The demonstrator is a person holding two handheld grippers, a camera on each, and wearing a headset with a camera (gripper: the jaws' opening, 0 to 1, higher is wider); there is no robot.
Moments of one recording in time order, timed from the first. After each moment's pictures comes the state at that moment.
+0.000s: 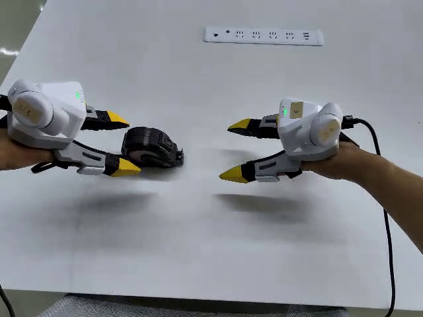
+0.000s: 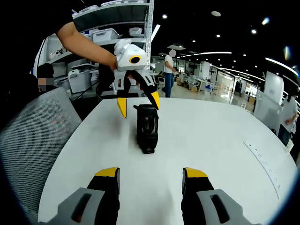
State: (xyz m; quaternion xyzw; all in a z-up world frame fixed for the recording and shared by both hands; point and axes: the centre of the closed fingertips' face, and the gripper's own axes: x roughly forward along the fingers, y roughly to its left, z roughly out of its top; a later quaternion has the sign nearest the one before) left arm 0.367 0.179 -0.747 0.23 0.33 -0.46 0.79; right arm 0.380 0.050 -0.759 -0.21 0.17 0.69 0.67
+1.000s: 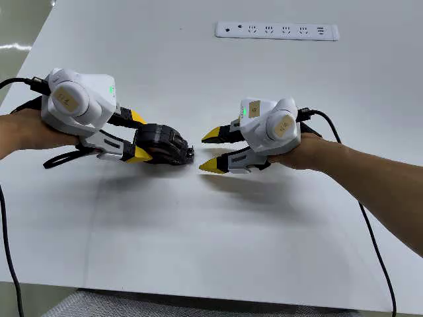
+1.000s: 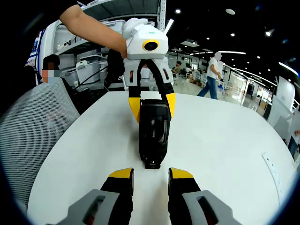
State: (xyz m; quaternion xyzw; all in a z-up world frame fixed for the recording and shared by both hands) left arm 0.379 0.179 -0.765 0.28 0.35 -0.48 0.75; right arm 0.376 0.106 -0.787 -0.25 0.17 0.72 0.62
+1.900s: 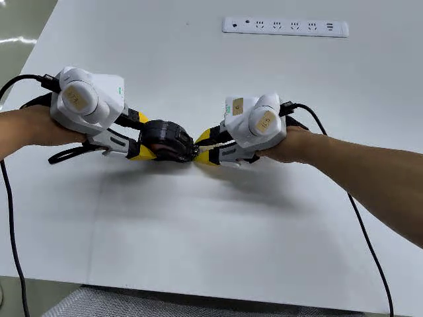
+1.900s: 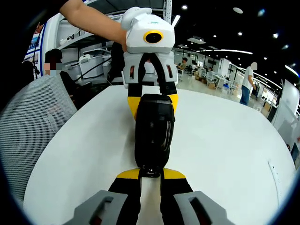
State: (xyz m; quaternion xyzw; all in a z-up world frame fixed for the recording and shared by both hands) left arm 0.376 0.181 -0.774 0.29 0.35 -0.50 0.74; right arm 0.378 0.125 -0.802 -0.27 0.18 0.73 0.60
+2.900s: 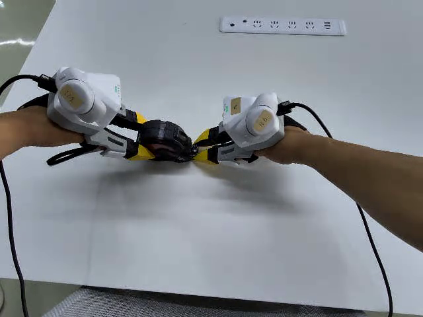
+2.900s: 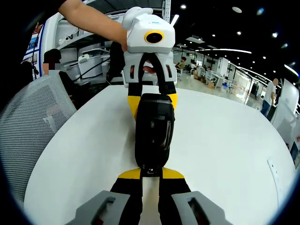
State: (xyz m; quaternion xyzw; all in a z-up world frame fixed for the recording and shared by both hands) left arm 0.377 0.181 -0.774 0.28 0.36 -0.50 0.74; right arm 0.375 0.123 -0.798 -0.27 0.18 0.73 0.61
